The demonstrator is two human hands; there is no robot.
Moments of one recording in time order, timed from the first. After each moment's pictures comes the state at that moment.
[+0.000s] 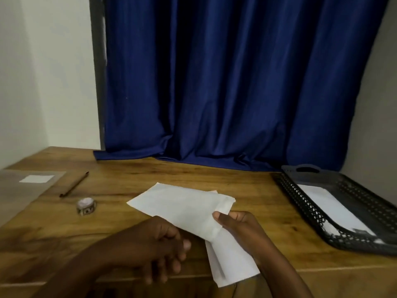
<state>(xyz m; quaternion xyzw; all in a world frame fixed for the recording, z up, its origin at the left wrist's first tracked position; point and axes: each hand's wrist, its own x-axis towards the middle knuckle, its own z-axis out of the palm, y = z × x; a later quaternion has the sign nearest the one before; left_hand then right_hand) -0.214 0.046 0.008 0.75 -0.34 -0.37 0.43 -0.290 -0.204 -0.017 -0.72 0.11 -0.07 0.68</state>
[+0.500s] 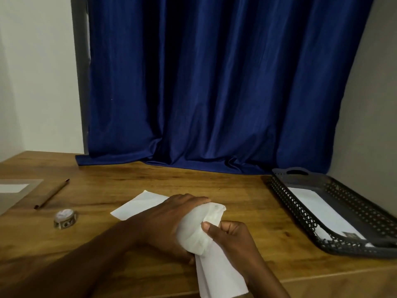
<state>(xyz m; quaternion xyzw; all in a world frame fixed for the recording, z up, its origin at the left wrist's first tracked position) -0.145 -0.025 -0.002 0.77 -0.61 -0.03 0.19 -0.281 -0.196 -0.035 -0.73 0.08 -0.17 0.66</state>
